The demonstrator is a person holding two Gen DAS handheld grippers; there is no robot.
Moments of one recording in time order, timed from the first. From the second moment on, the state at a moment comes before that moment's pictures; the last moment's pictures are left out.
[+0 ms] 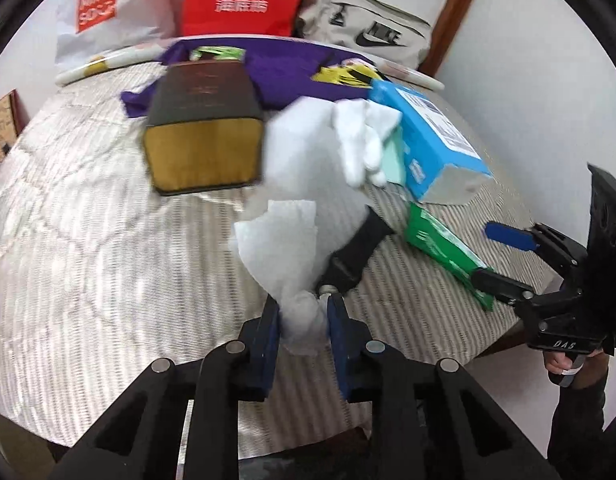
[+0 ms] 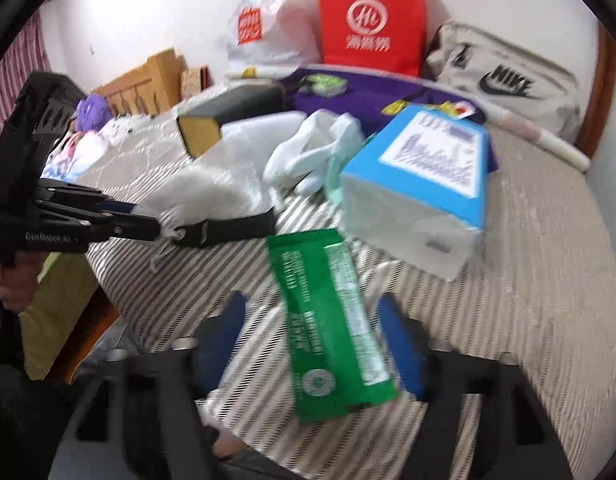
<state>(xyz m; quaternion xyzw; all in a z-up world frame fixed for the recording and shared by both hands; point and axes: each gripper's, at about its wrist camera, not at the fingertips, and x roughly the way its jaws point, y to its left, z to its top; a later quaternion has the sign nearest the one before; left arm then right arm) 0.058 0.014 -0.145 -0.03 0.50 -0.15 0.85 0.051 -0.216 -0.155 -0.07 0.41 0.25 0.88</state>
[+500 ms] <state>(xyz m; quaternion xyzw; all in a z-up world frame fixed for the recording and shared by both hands) 0.062 0.065 -0.155 -0.08 0.50 -0.11 0.86 0.058 -0.207 -0.179 -0.07 0.43 0.21 0.88</state>
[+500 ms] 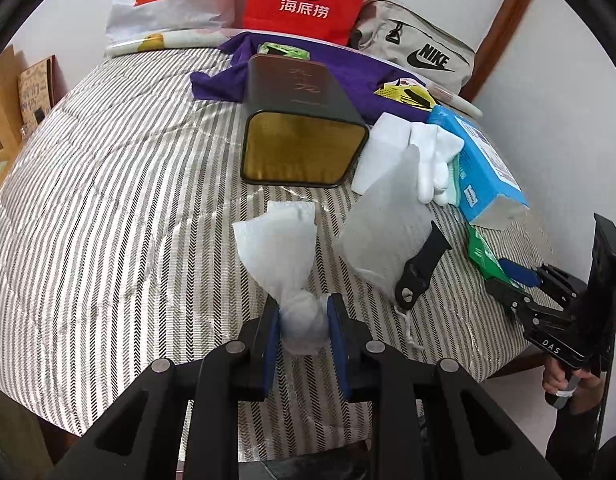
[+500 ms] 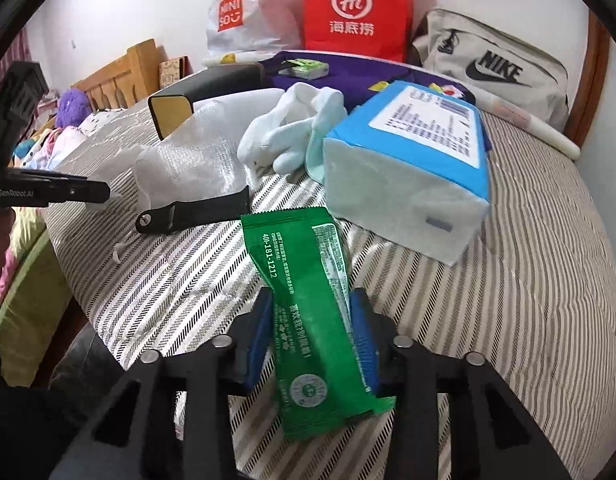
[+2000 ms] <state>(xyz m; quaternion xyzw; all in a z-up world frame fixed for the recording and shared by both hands) 0.114 0.092 -0.061 -0.11 0.43 -0.10 0.89 0.119 -0.238 -0.061 0.01 0.38 0.20 0.90</state>
